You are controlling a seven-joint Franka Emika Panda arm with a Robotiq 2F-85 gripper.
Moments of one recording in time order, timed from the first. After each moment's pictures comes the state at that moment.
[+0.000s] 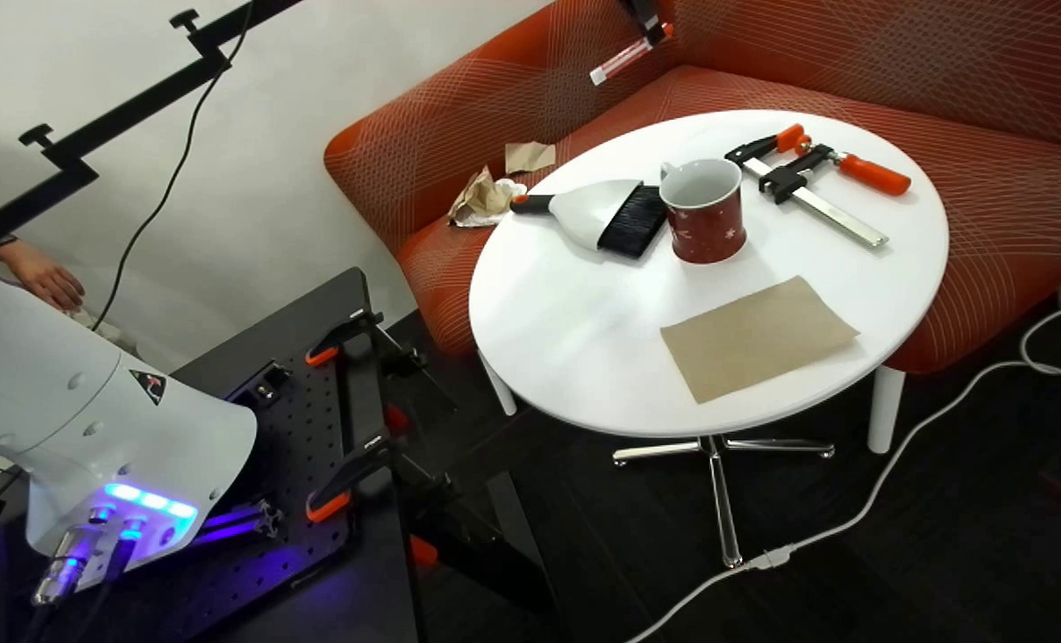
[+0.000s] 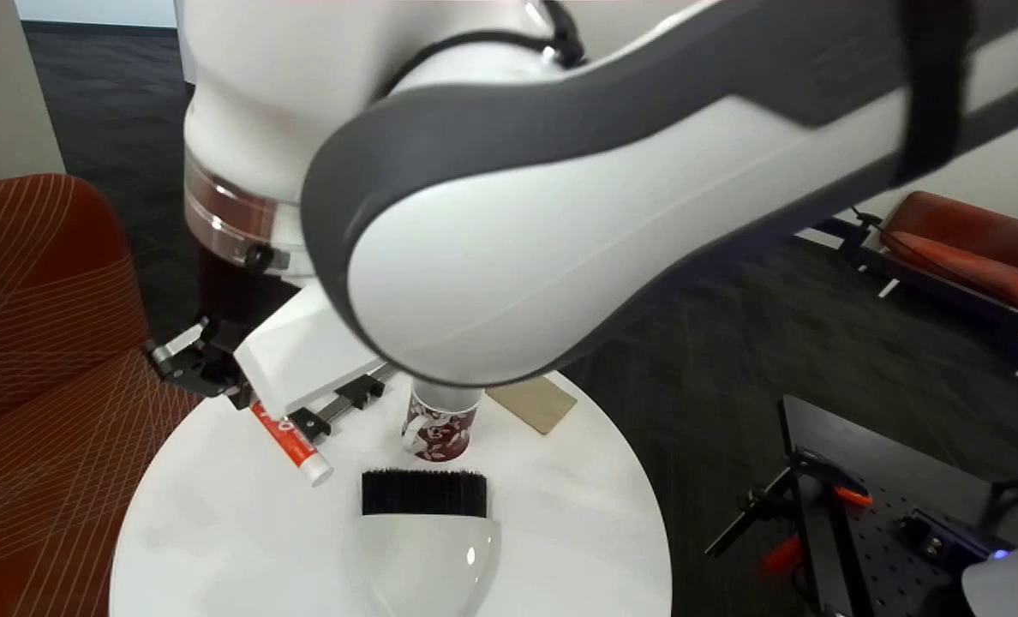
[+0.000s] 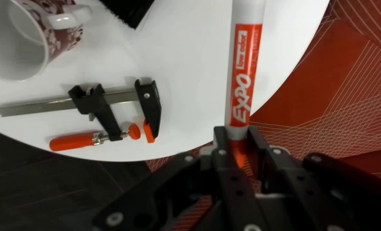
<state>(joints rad) 0.46 0.73 -0.18 -1.60 -0.06 2.57 0.60</state>
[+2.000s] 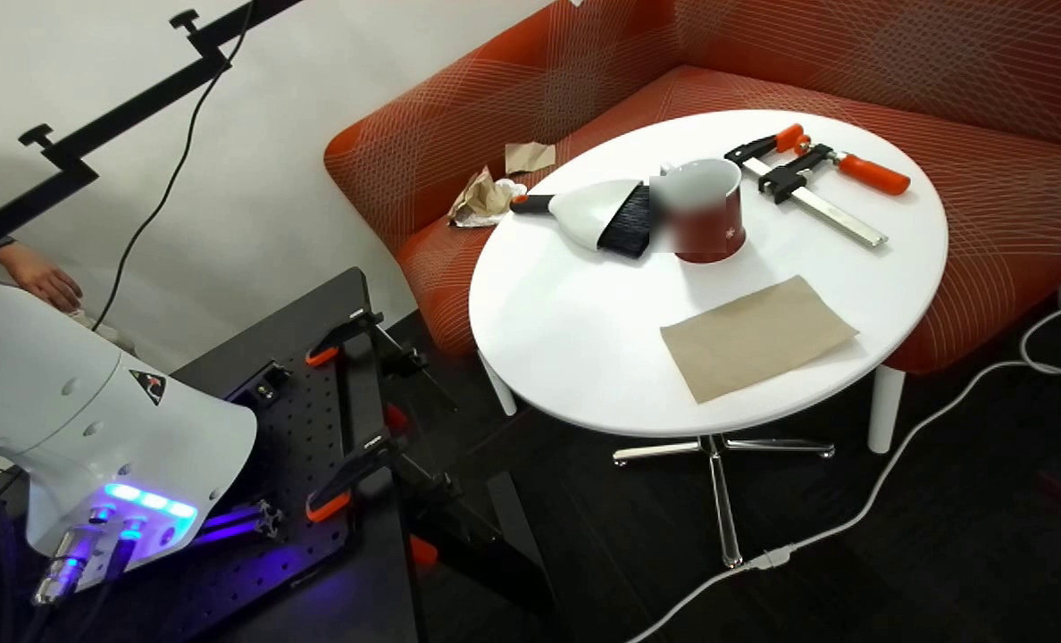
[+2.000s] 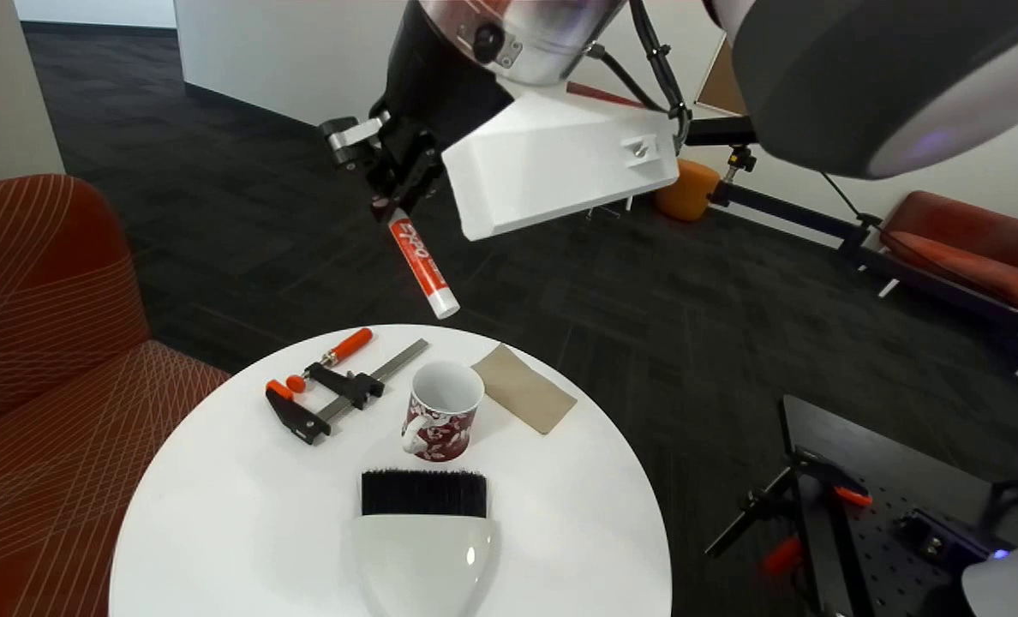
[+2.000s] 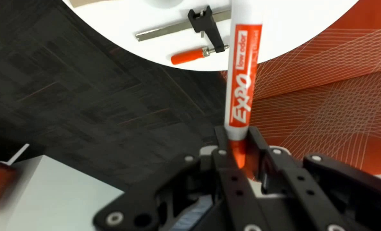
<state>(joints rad) 0.36 0.28 -0.10 -1.97 -0.80 2.51 1.27</state>
